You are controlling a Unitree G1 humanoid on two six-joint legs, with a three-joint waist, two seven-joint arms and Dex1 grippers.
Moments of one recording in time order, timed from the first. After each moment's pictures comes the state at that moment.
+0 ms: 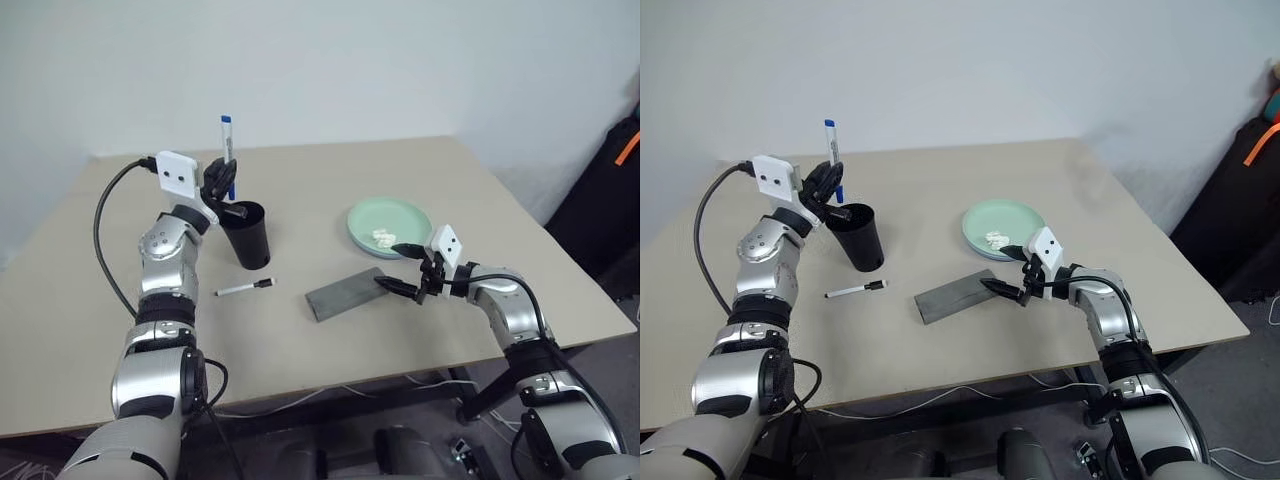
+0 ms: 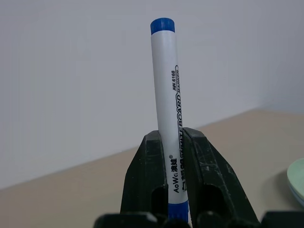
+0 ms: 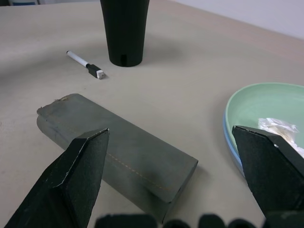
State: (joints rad) left arm -0.84 0.43 0.24 0.93 -0.19 -0.32 -0.55; right arm -0.54 -0.36 0.10 0.43 0.19 0.07 1.01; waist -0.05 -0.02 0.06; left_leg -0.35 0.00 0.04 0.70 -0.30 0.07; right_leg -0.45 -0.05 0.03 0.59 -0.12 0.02
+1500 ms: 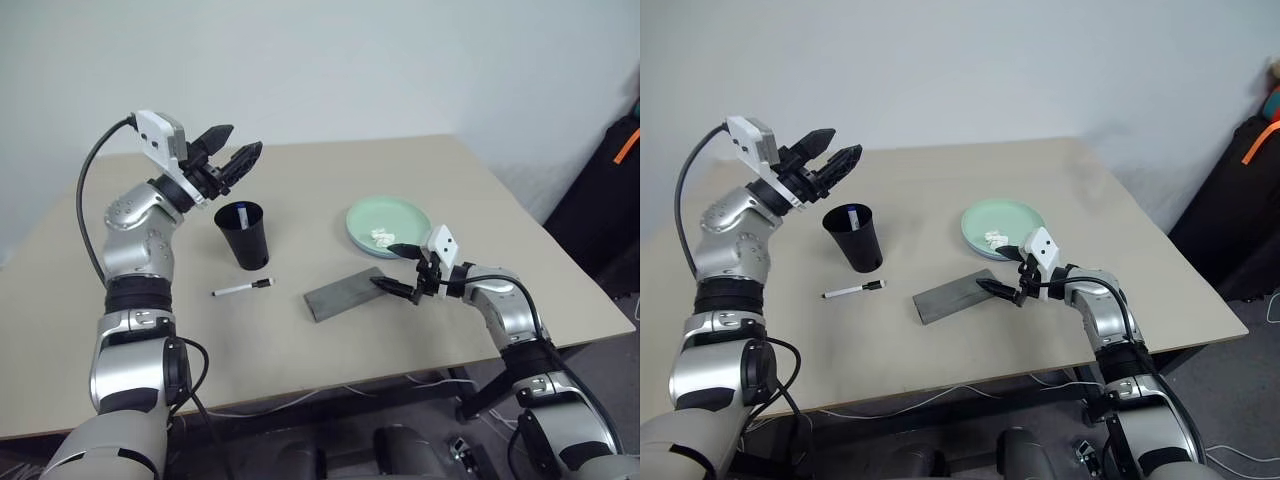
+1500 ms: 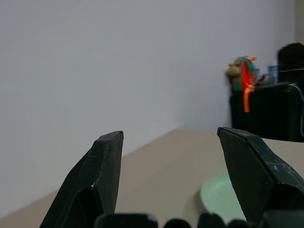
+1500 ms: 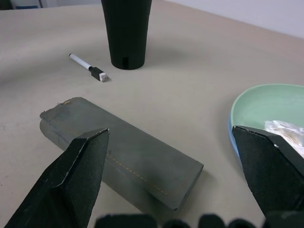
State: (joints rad) left arm -0.86 0.53 0.24 0.63 -0.38 0.05 -0.94; right arm -0.54 -0.35 0.11 0.42 0.19 0.08 1.01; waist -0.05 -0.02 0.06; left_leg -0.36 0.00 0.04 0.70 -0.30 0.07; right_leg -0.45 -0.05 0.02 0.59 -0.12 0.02
